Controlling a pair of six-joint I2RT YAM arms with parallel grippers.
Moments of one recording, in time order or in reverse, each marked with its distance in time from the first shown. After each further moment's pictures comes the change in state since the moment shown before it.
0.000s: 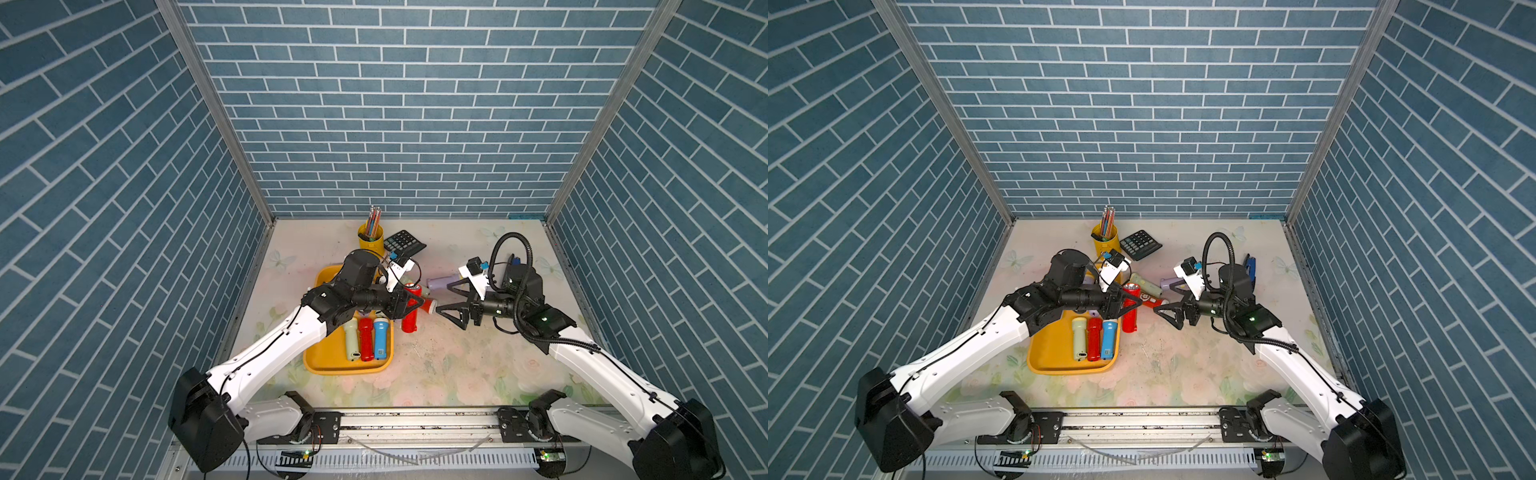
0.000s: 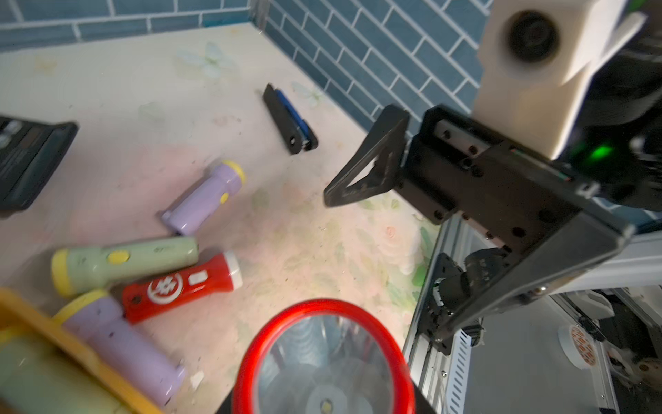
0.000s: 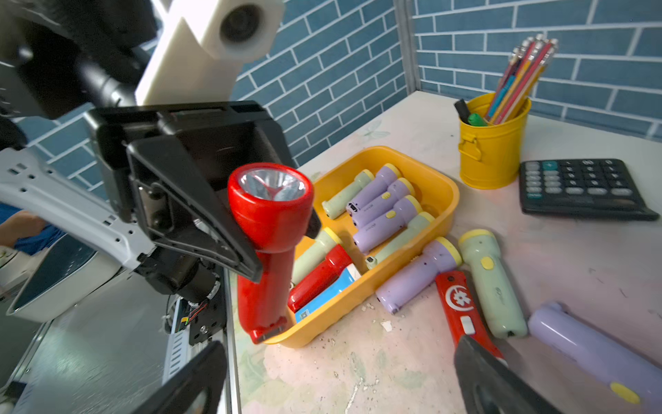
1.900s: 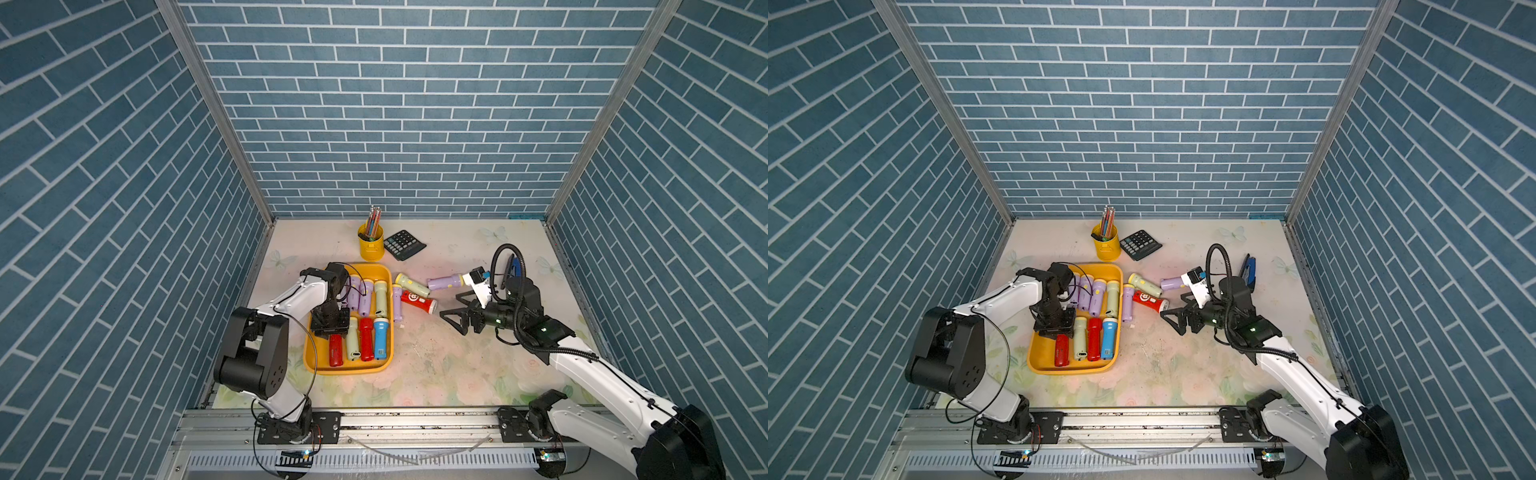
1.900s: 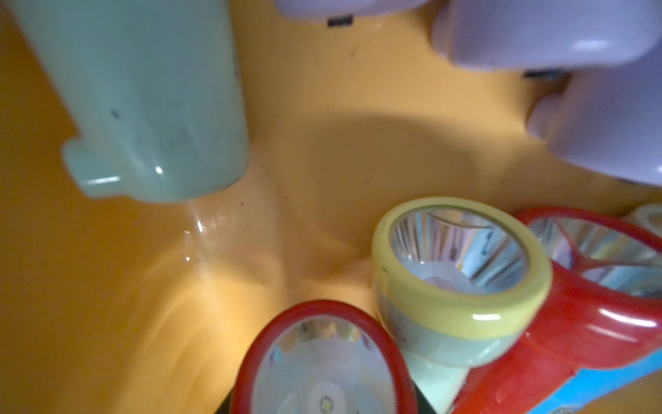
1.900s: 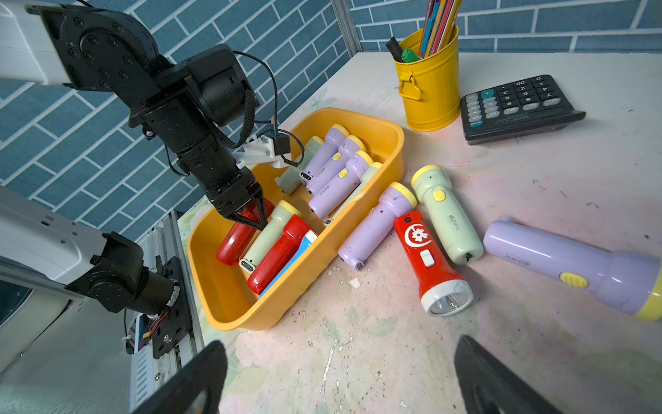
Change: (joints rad) left arm 0.396 0.374 -0.029 -0.596 -0.406 -0.109; right arm 0.000 -0.043 -0.109 -0.011 0.124 0.069
